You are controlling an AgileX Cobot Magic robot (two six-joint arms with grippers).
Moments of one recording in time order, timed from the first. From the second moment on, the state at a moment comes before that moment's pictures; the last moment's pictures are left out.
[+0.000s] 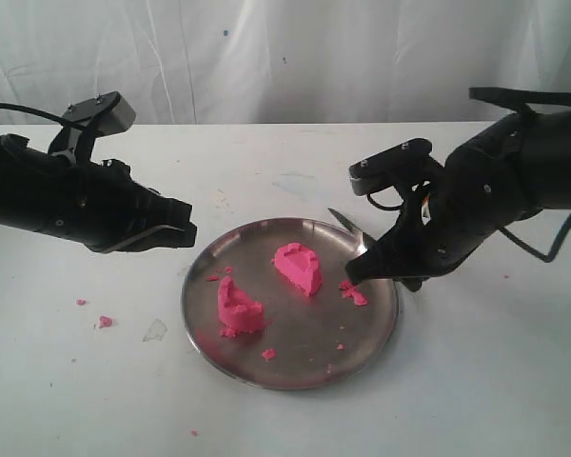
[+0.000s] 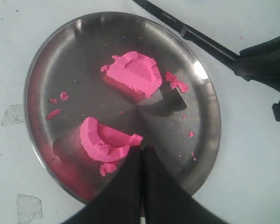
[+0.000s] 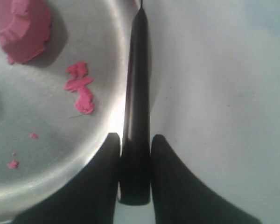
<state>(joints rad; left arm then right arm) -0.26 1.45 -0.87 -1.04 0.55 0.81 0.46 1.68 -0.98 -0.22 0.51 0.20</state>
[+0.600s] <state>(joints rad) -0.26 1.45 -0.87 -1.04 0.56 0.81 0.46 1.76 -1.02 0.00 0.57 0.02</state>
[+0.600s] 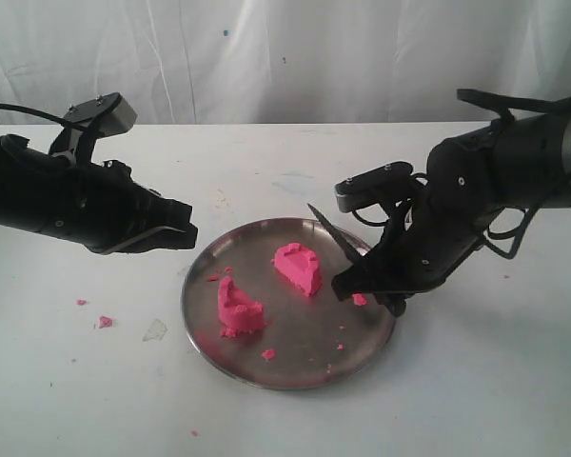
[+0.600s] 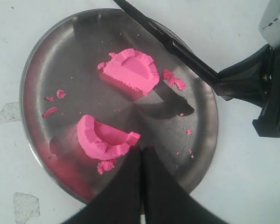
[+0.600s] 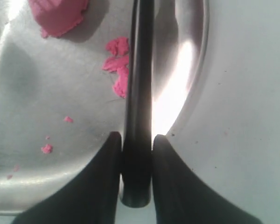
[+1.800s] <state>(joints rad) -0.26 1.45 -0.87 -1.04 0.56 0.81 0.37 1.66 -1.07 -0.35 0.55 0.21</state>
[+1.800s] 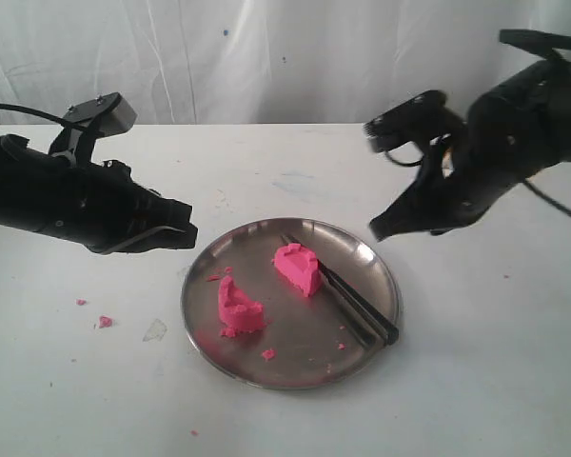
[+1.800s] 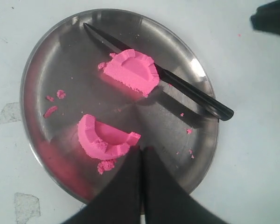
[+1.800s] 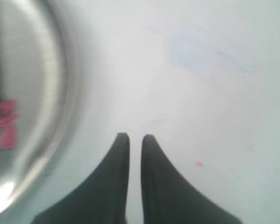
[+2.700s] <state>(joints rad) -0.26 1.45 -0.87 -1.04 0.52 0.81 0.18 0.28 -0.63 -0.66 0.34 0.55</state>
